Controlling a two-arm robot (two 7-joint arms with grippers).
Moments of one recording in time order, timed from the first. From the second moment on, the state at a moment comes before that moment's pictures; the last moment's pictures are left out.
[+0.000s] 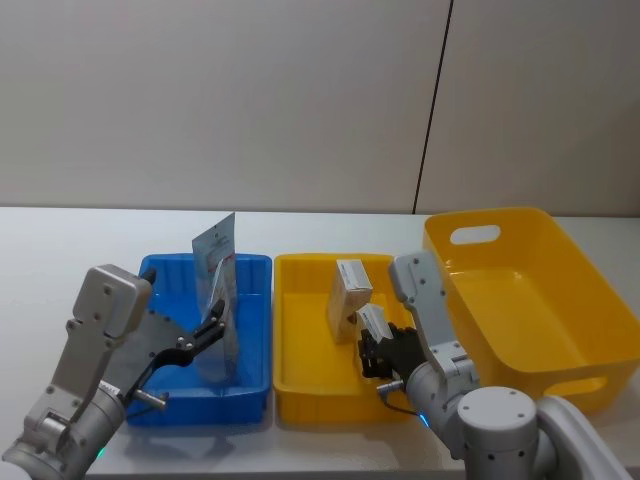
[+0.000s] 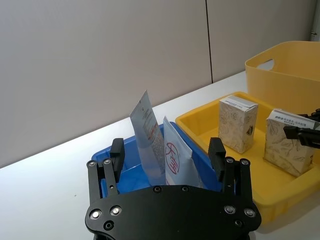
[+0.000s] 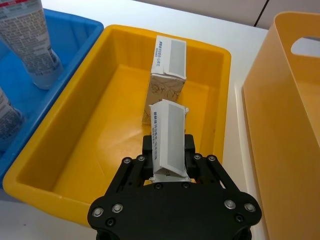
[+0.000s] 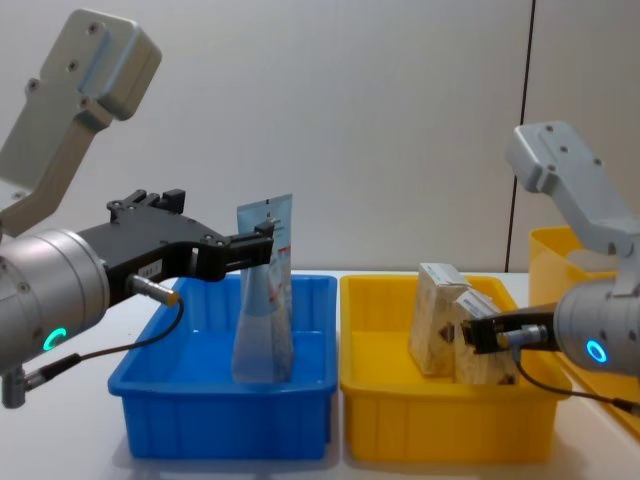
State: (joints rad) left arm -0.24 0.38 0.45 -1.63 -0.20 0.01 -0.01; right arm 0.32 0.10 -0.34 -1.43 0.08 0.51 -0.05
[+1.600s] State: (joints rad) left arm -0.24 0.38 0.45 -1.63 -0.20 0.01 -0.01; right arm 0.37 0.23 -0.18 -1.66 -0.01 0.31 -0.05
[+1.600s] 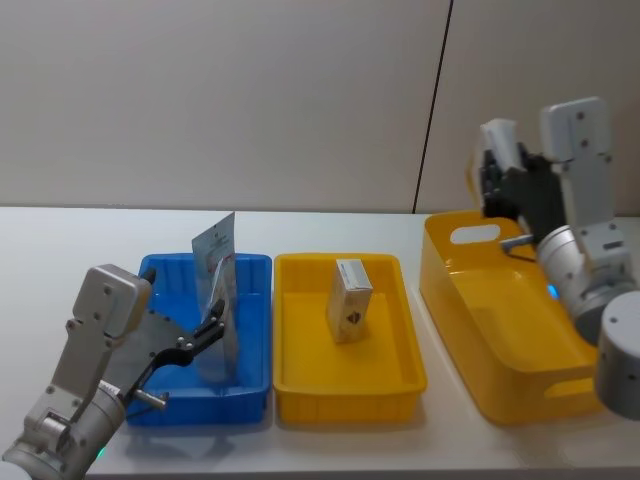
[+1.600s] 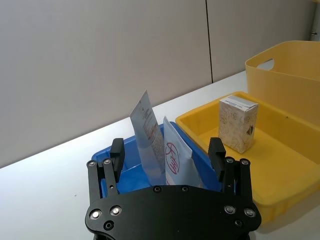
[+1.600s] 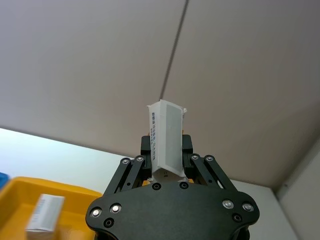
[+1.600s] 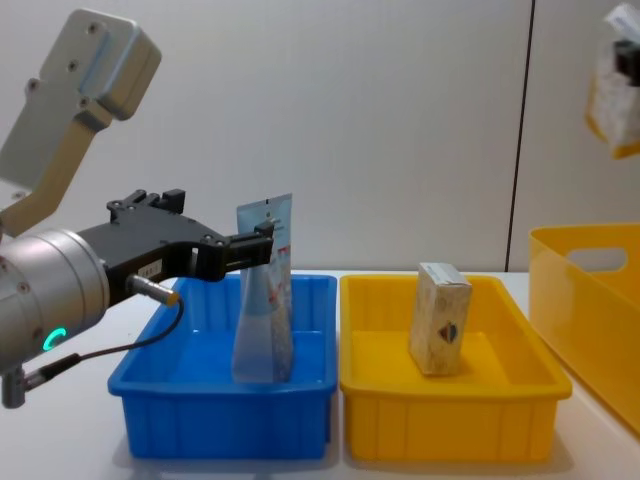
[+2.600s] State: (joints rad) left arm -0.24 0.38 0.45 -1.63 -0.20 0.01 -0.01; right arm 0.34 0.31 -0.11 -1.60 -0.02 0.48 0.02
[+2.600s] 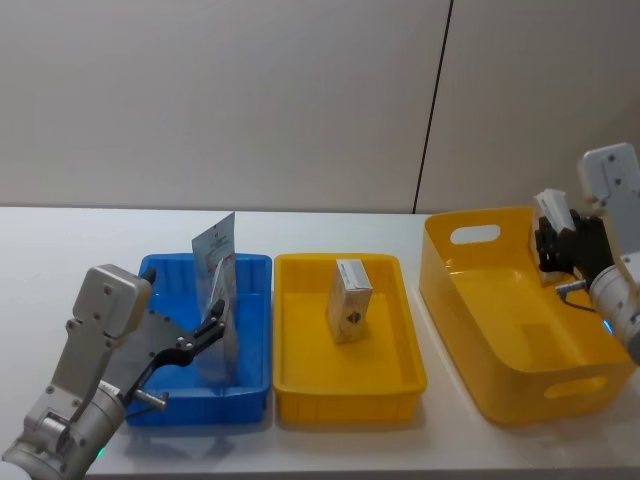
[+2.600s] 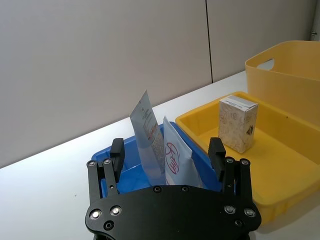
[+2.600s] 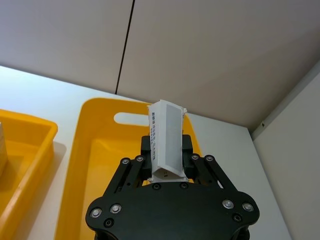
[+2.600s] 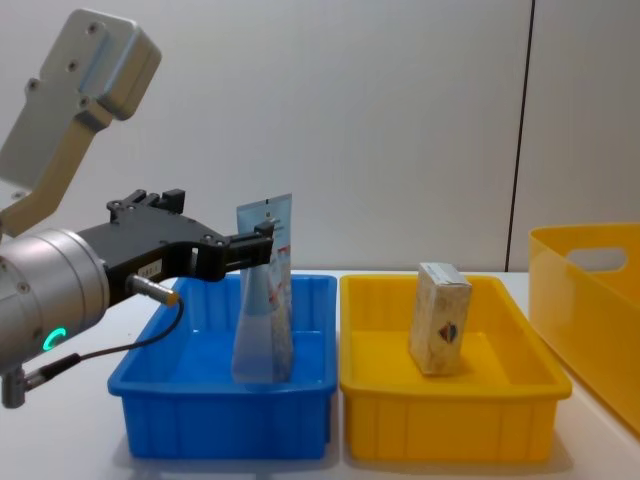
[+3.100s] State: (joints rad) left arm -0.24 0.38 0.45 -1.63 -0.20 0.01 -0.01; right arm 0.34 0.31 -0.10 -1.59 -0.02 0.50 0.03
